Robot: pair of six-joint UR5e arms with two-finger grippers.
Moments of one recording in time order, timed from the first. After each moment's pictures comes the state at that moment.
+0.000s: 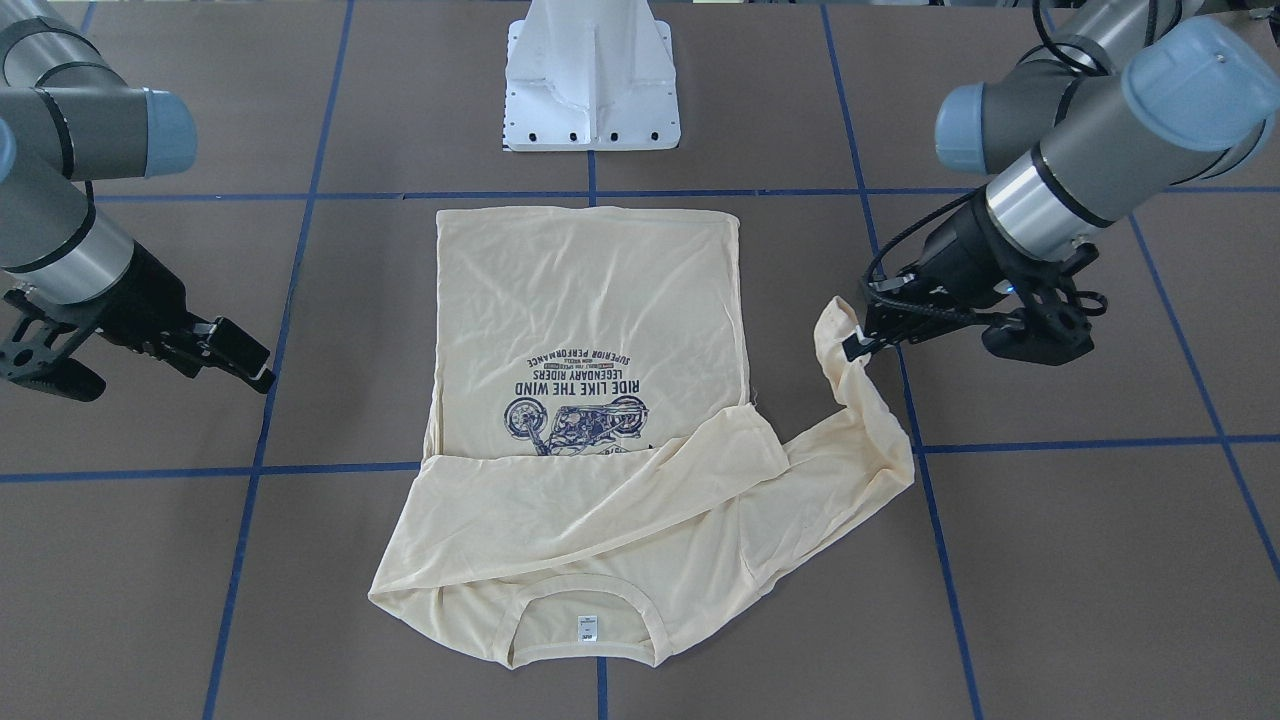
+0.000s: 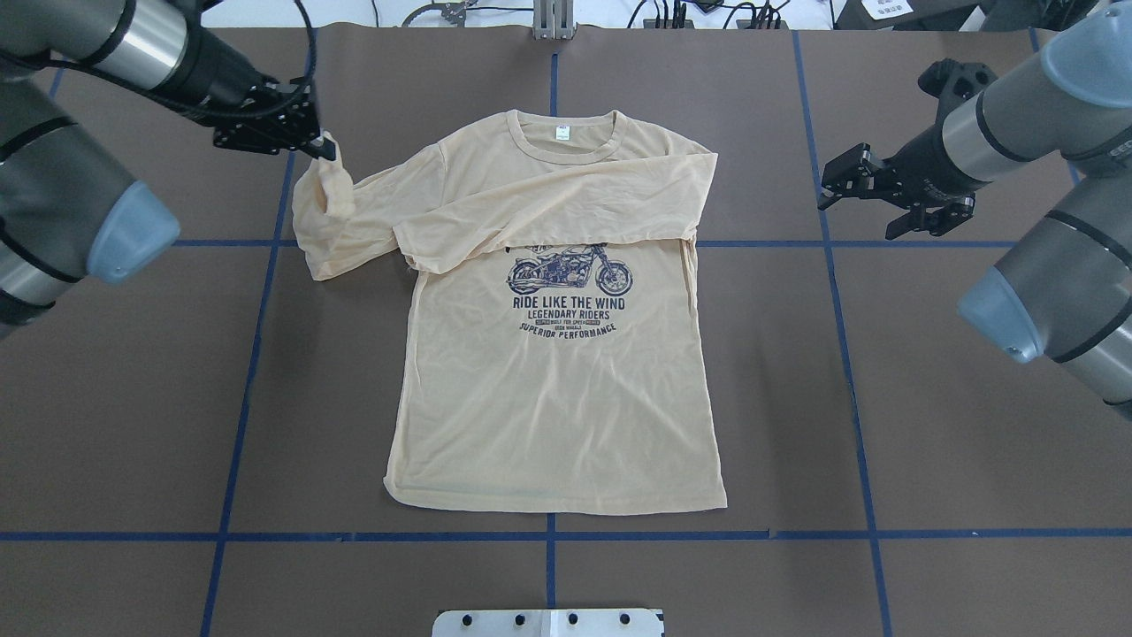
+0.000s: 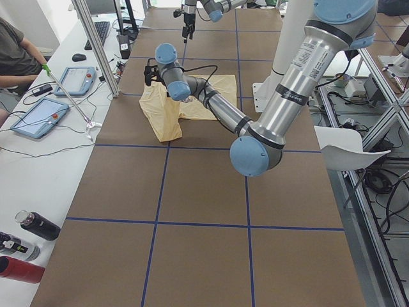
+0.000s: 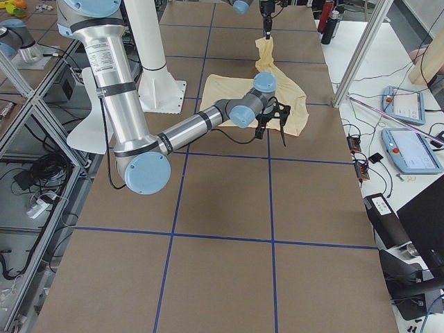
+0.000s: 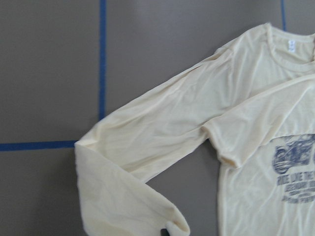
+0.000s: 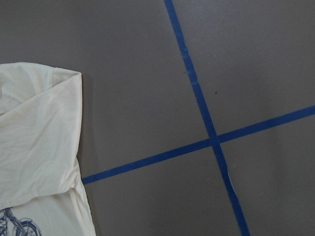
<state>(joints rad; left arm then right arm) -1.00 -2.14 -1.65 -2.02 -2.36 -1.24 0.98 -1.29 1.75 -1.25 2.22 1.26</state>
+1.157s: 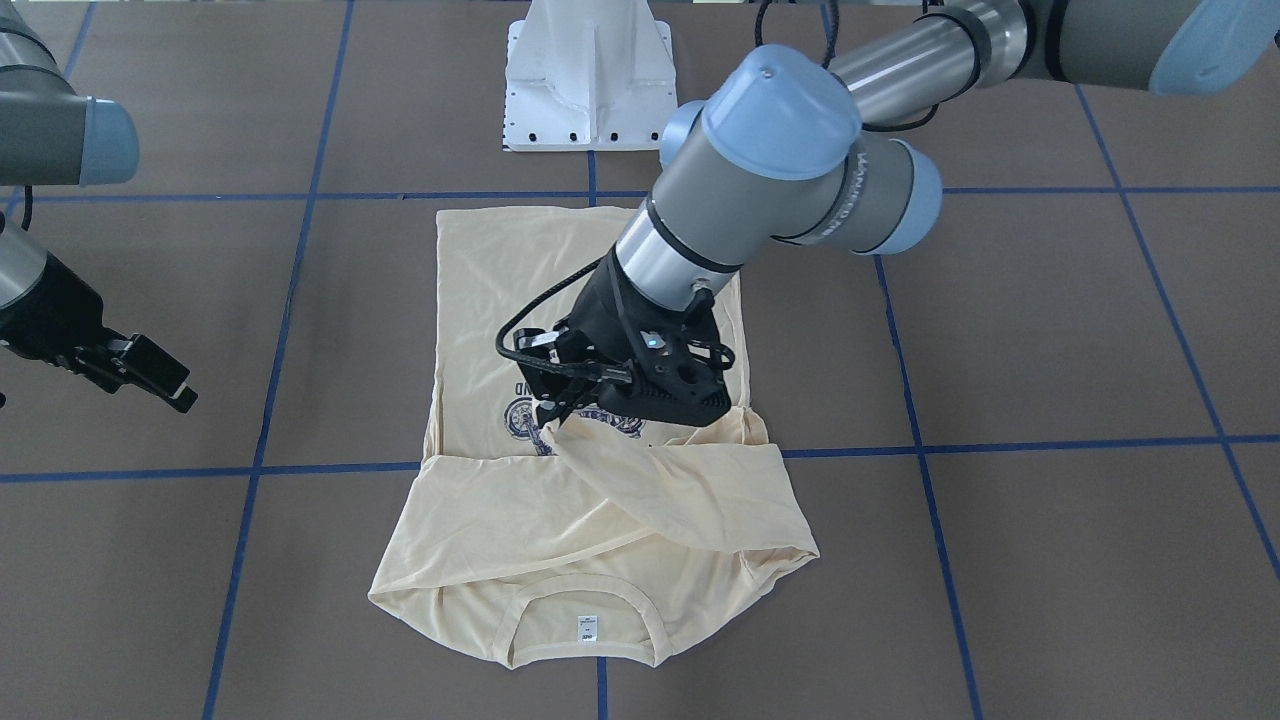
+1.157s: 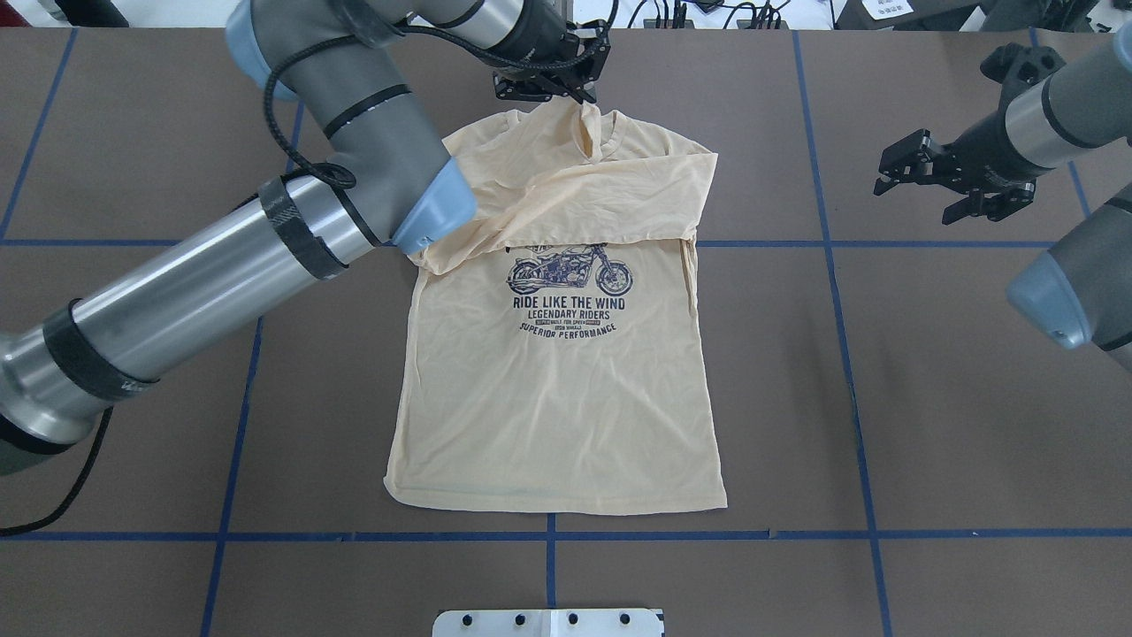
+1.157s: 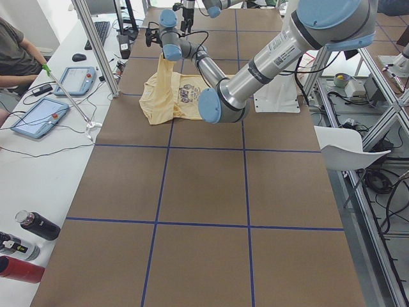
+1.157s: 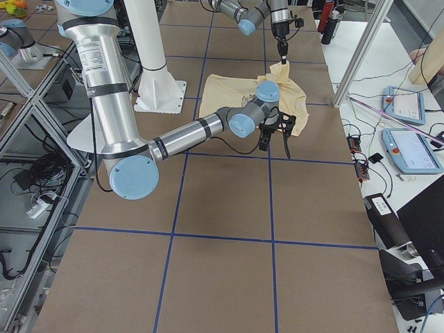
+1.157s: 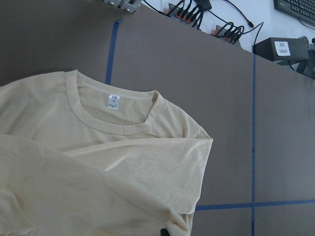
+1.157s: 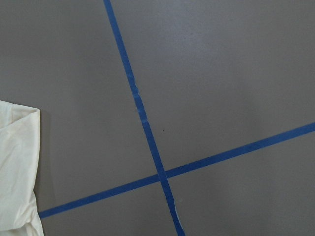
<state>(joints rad) -0.79 -2.60 -1.27 -2.15 -2.05 -1.39 1.05 -1.34 1.73 -1.25 2.21 1.18</state>
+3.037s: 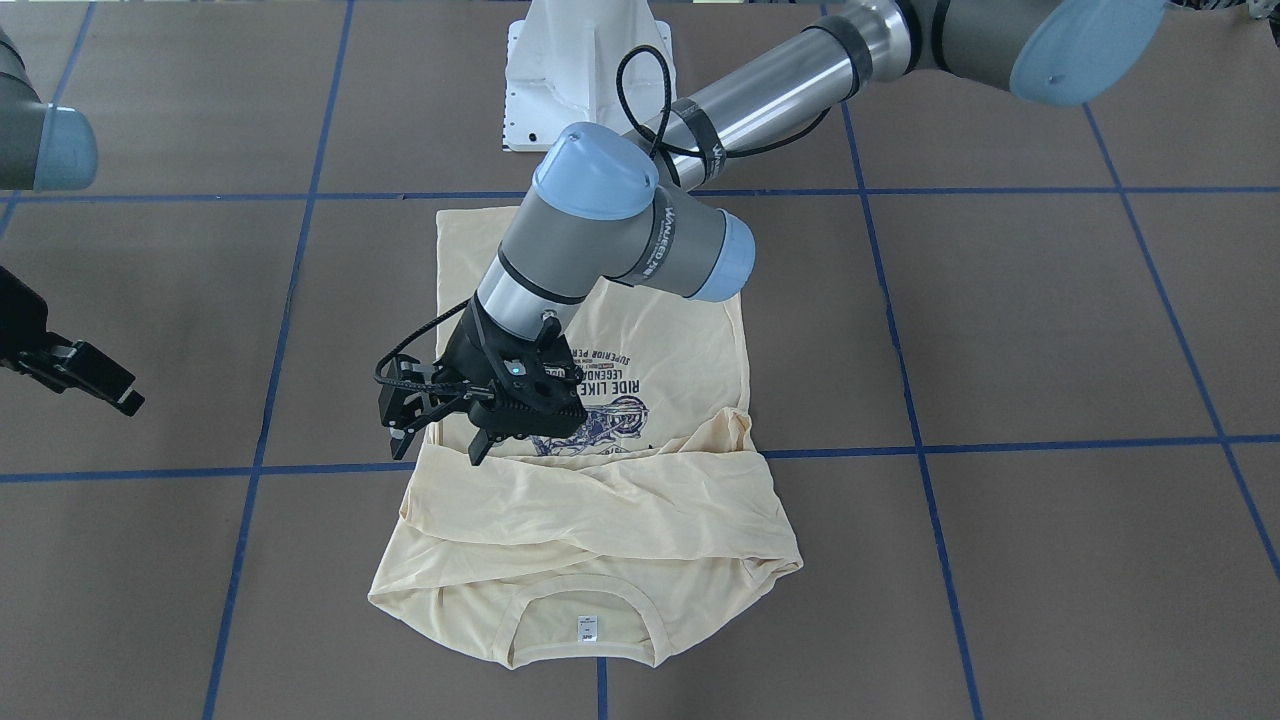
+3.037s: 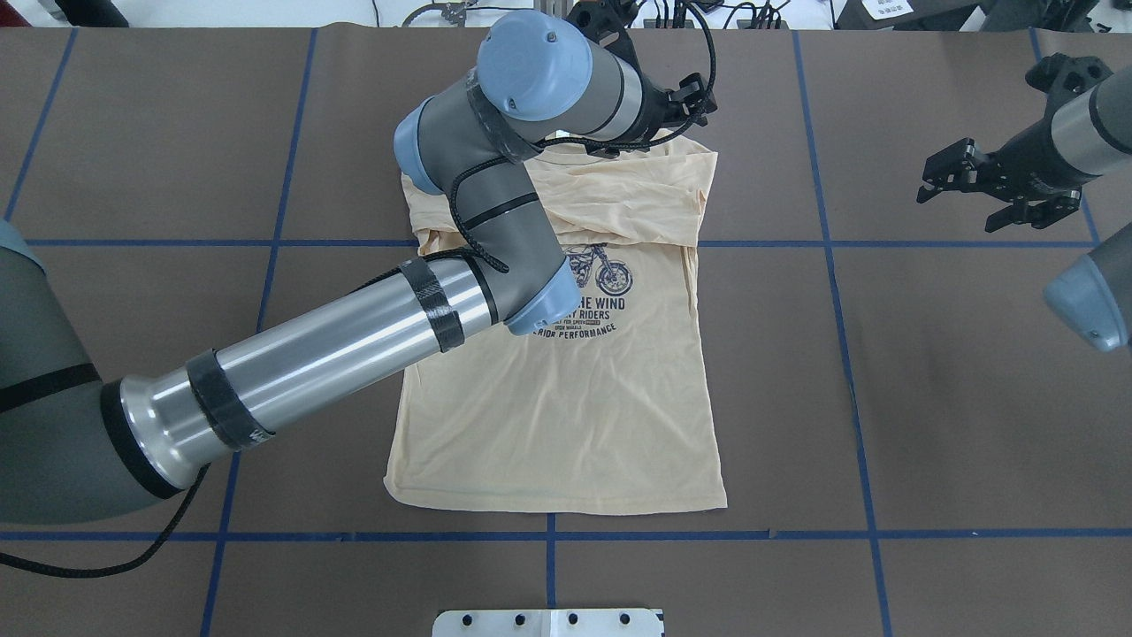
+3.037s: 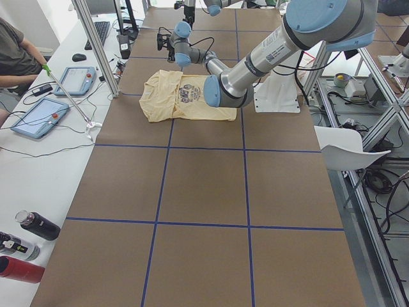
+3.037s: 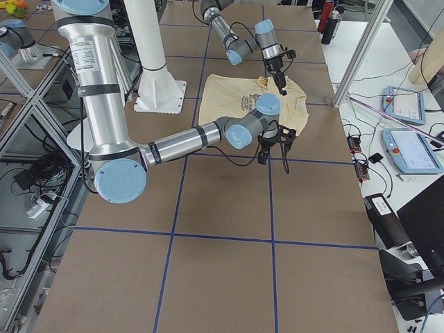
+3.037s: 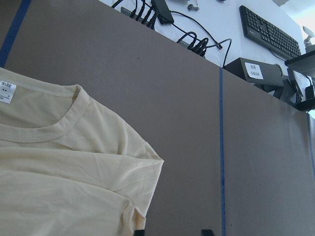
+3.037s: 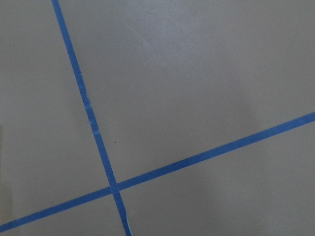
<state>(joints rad) -0.66 -2.73 -0.99 -2.41 -1.80 -1.52 1.10 -1.39 1.72 -1.25 2.22 1.14</state>
